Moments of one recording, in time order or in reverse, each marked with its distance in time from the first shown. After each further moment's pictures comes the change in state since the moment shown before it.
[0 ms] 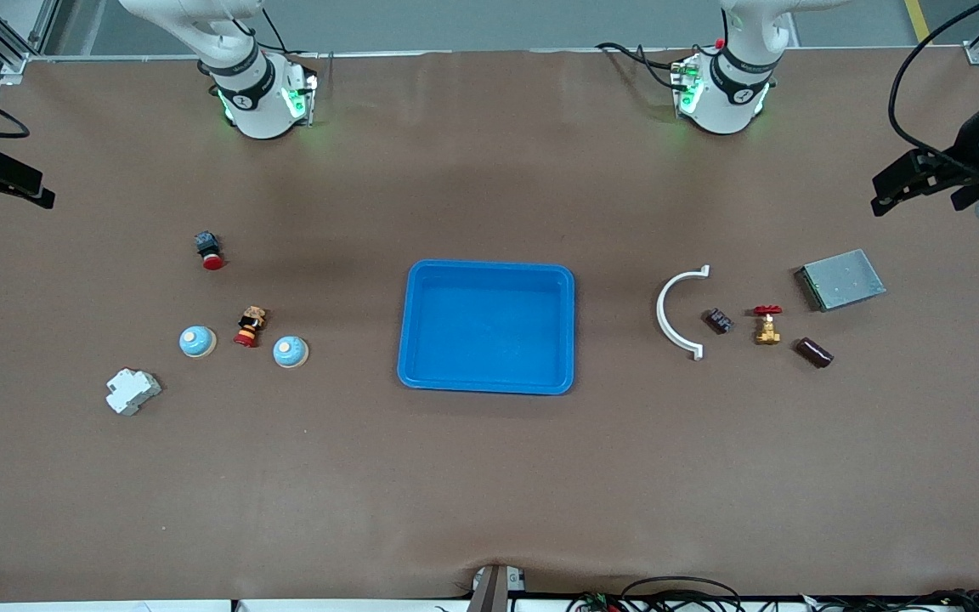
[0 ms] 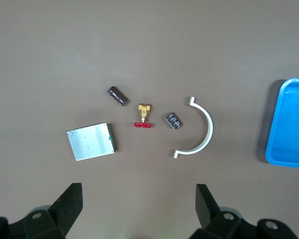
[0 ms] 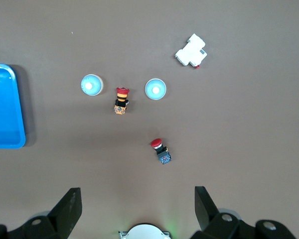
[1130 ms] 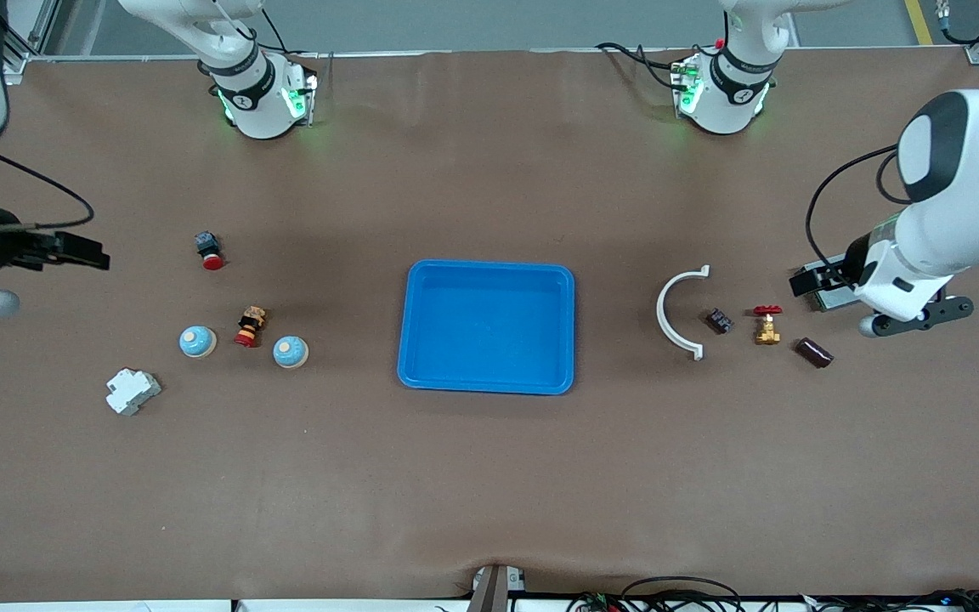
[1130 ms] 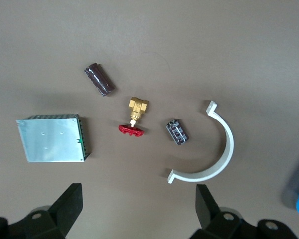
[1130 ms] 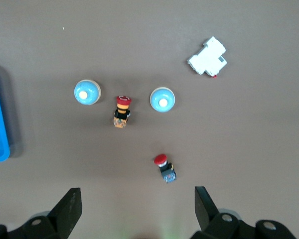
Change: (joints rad) left arm -0.001 0.148 -0.002 -0.329 0.001 0.357 -0.216; right arm 0.029 0.200 0.013 -0.007 0.003 0.132 0.000
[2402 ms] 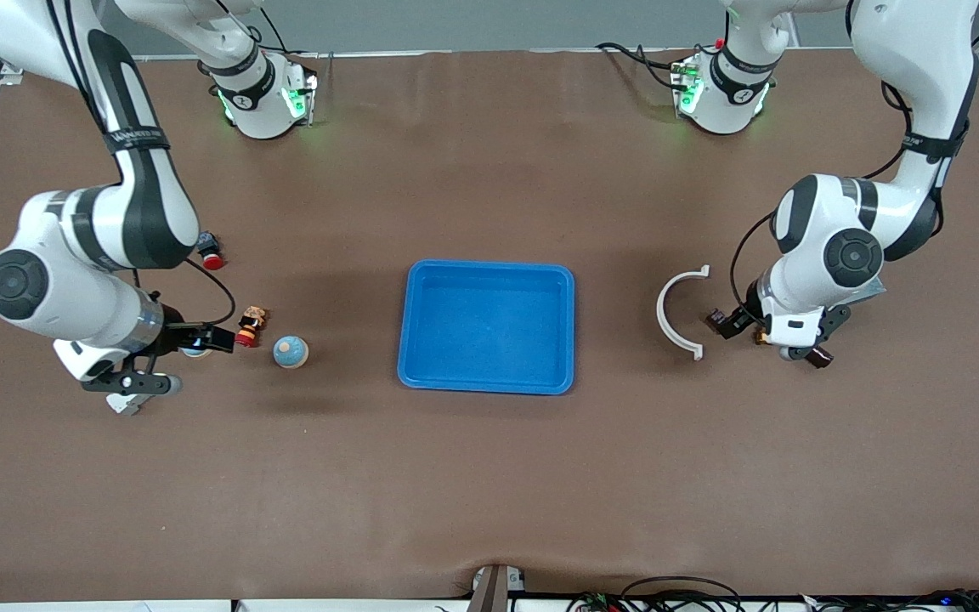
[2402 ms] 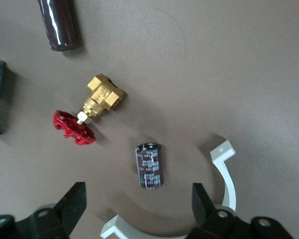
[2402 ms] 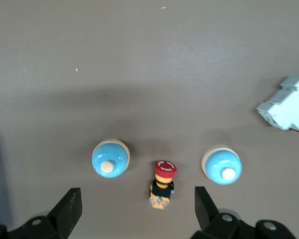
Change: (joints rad) left arm -0.070 0.197 -0.013 -0.228 0.055 0.438 -0.565; right arm 0.145 0.175 0.007 -0.234 0.036 0.531 0.168
